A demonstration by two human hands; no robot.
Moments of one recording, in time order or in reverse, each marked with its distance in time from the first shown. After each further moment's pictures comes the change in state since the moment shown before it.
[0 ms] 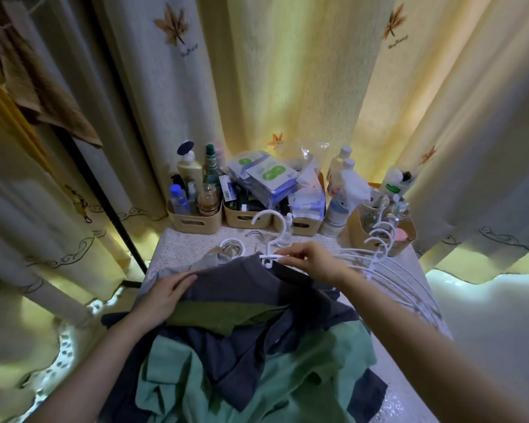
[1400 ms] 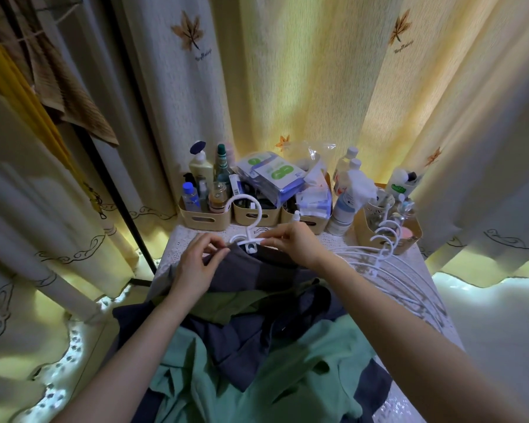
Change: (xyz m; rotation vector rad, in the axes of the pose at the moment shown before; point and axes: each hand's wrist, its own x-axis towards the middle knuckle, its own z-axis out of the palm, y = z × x) left_hand 0.009 0.053 0.014 -0.111 0.357 0.282; right_hand 0.011 -0.066 0.018 -0.149 0.083 -0.125
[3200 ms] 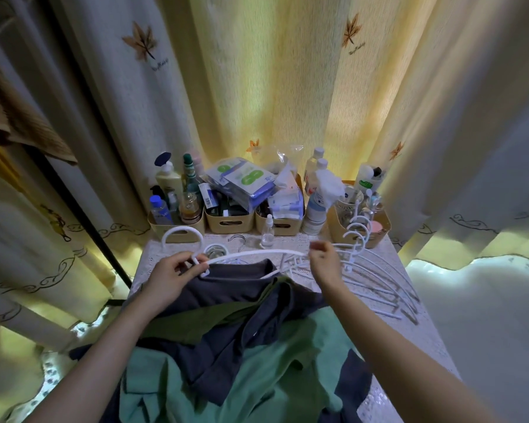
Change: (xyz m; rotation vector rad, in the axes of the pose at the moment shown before) left_hand 0.014 0.013 -0.006 -0.148 -0.270 -0.233; right_hand -0.056 0.071 -0.009 0.399 0.602 0.692
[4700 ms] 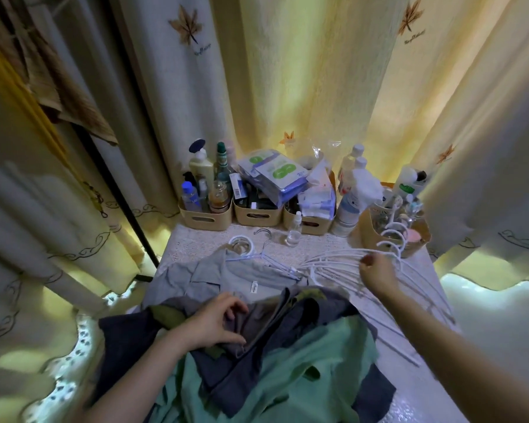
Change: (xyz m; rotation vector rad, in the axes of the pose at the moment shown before) left_hand -0.046 -0.058 0.043 0.340 -0.446 -0.054; right_hand 0.070 0.048 -0.040 -0.593 -0.061 -0.118
